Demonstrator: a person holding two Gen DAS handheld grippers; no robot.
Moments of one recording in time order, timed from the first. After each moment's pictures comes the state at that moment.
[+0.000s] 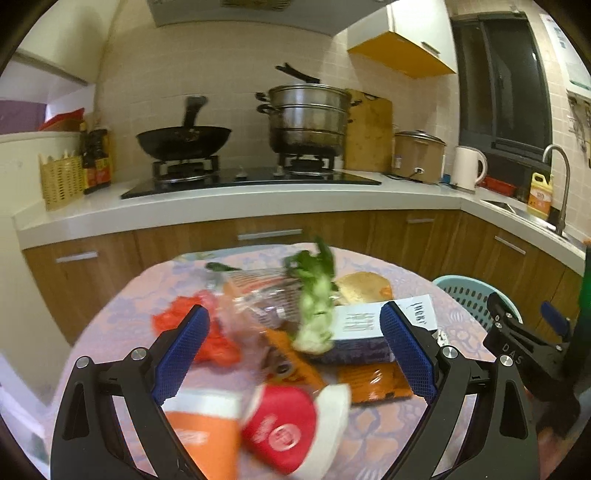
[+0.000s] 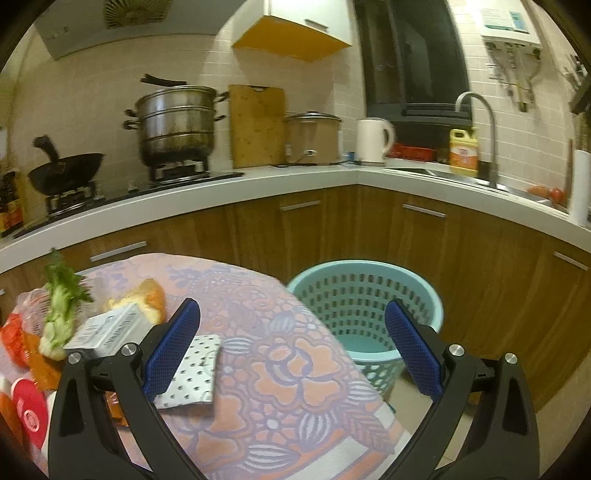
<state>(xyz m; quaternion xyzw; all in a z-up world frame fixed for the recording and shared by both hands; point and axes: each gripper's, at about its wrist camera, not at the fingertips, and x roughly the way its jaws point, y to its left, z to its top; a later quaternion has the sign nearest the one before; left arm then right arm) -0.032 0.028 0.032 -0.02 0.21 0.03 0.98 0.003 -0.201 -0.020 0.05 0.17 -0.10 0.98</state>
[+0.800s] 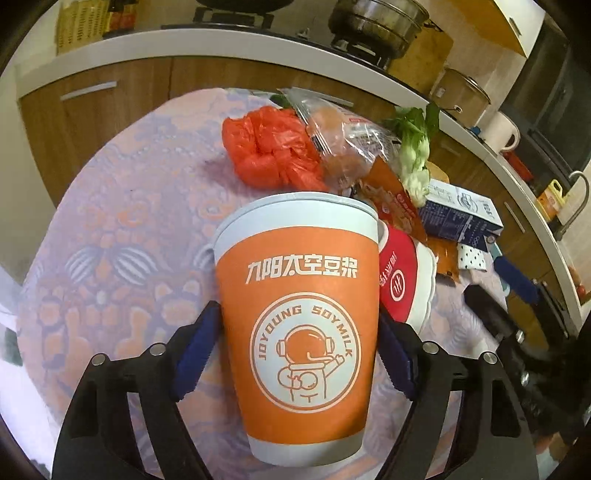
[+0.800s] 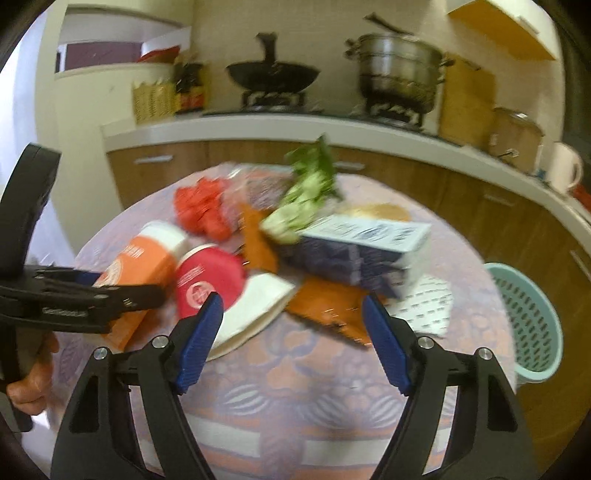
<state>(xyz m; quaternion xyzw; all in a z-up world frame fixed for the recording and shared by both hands) -0.050 0.117 -0.053 -0.16 0.42 0.00 0.89 -0.028 -0.078 -0.029 -0.09 0.29 0.25 0.92</state>
